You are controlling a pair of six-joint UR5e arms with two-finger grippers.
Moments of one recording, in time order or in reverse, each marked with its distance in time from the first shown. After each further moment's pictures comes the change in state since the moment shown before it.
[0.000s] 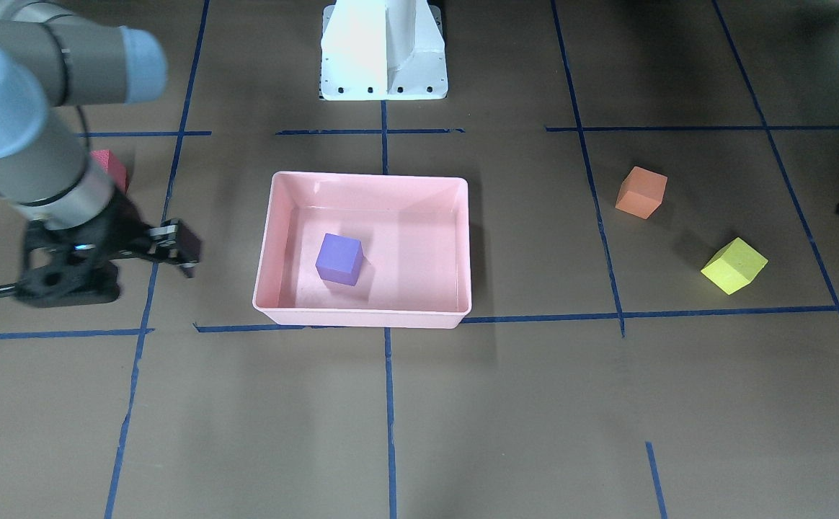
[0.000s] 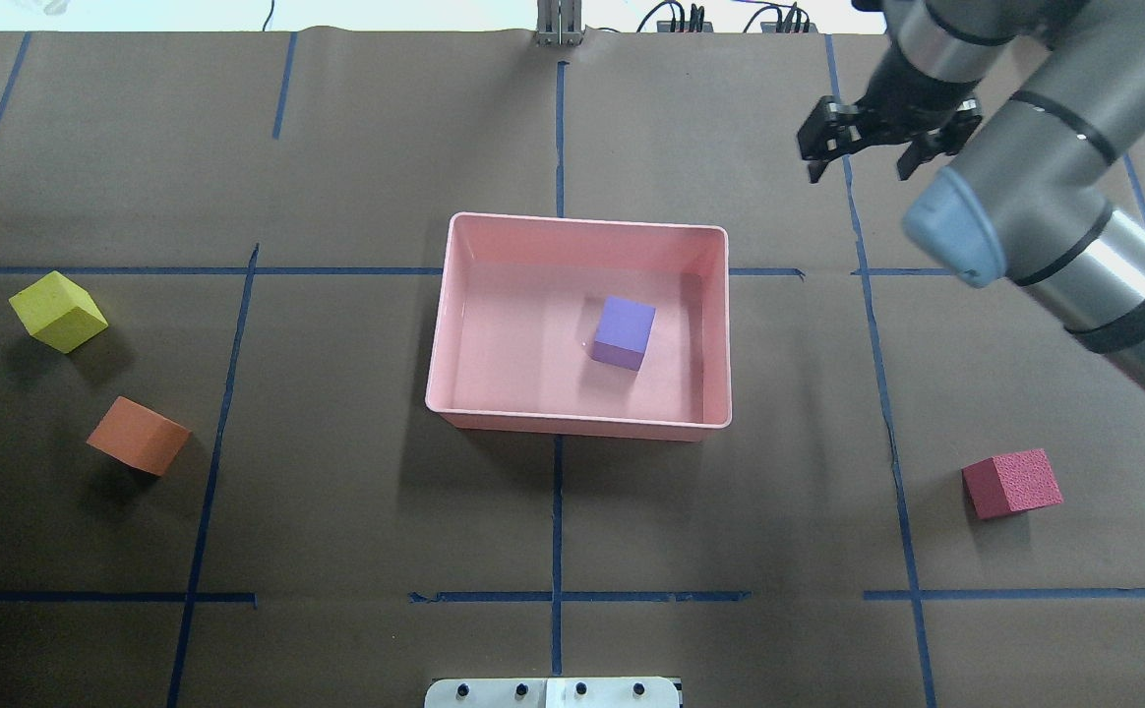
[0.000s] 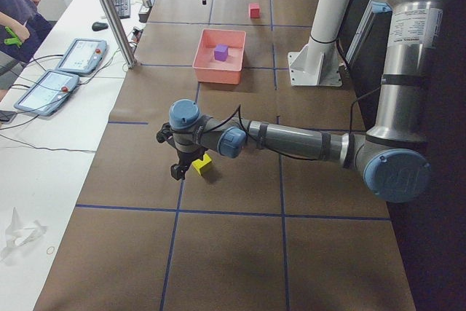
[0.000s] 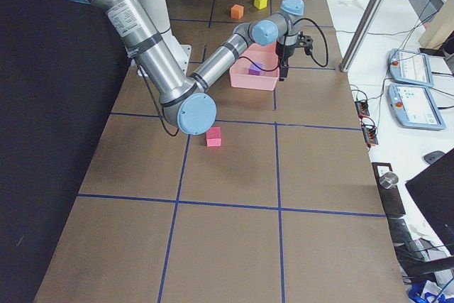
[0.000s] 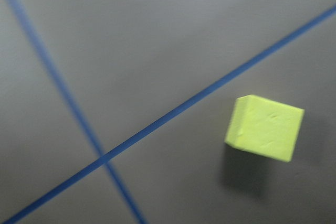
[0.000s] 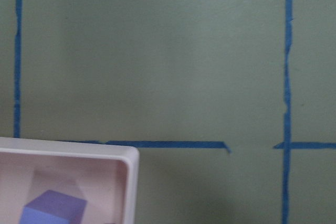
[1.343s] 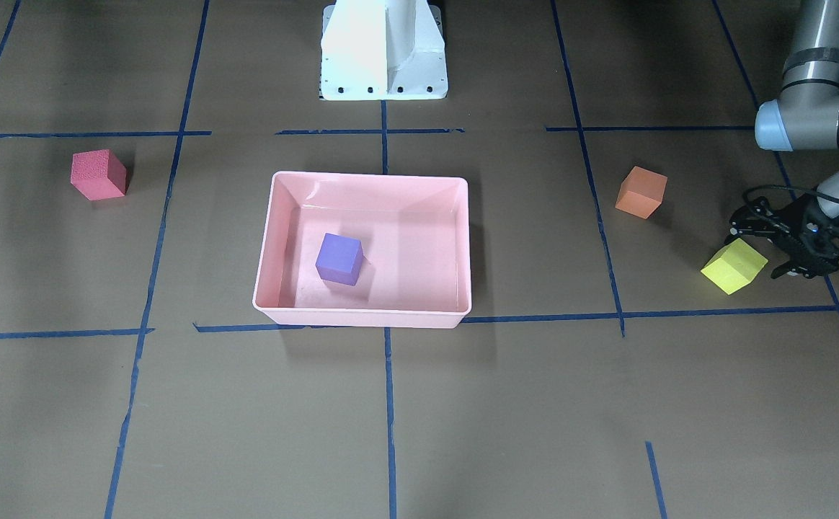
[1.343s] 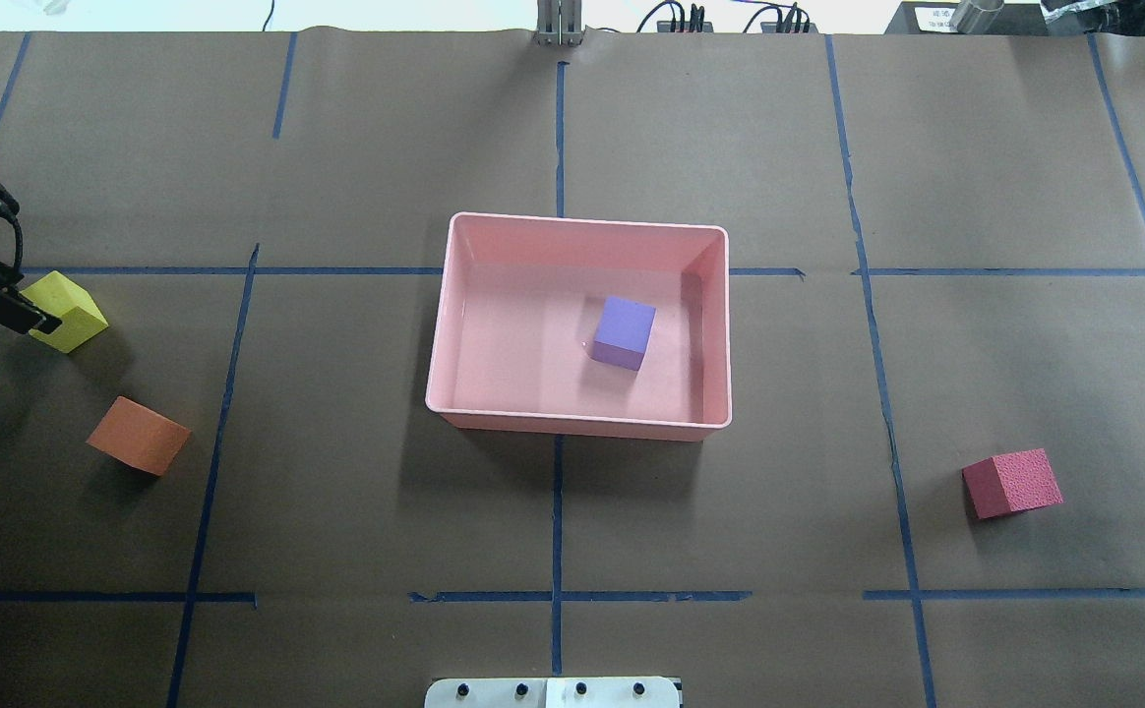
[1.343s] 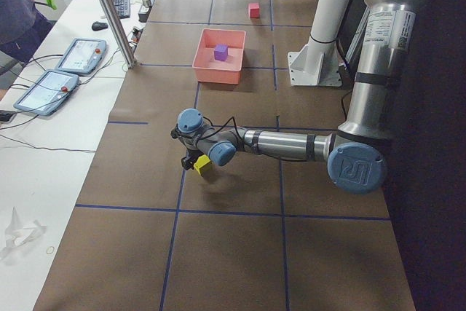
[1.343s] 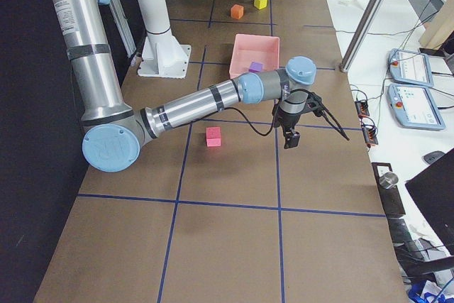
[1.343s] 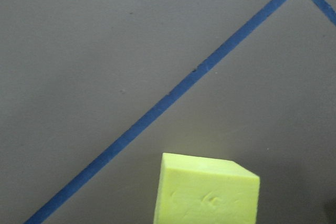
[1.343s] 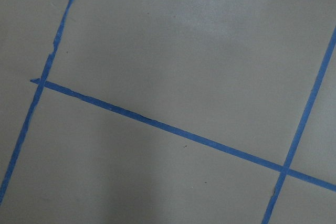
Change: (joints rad) left arm 0.201 -0.061 0.190 -0.285 -0.003 -0.183; right arm 0.324 -0.328 0.026 0.004 0.098 -0.676
